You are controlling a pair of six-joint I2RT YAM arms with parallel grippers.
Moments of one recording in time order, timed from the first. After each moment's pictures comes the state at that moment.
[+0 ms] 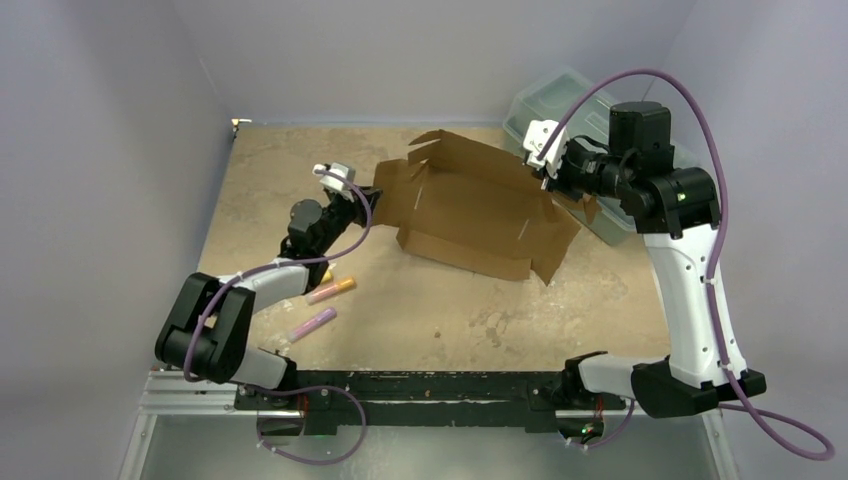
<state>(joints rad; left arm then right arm) -0.33 1.43 0.57 0.90 0.22 -0.18 0.26 1.27 1.84 -1.16 -0.46 -0.92</state>
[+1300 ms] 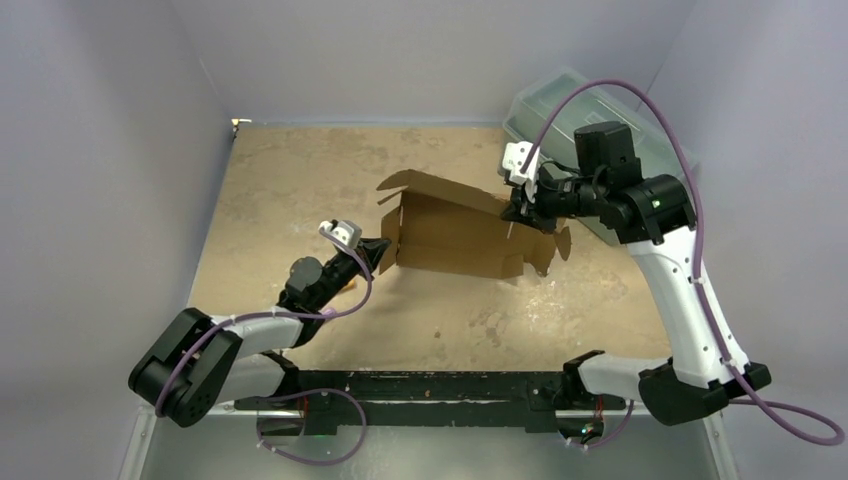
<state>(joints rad) -0.53 1.23 0.20 1.09 0.19 -0.17 0.39 1.23 1.71 -1.20 -0.61 -0.72</state>
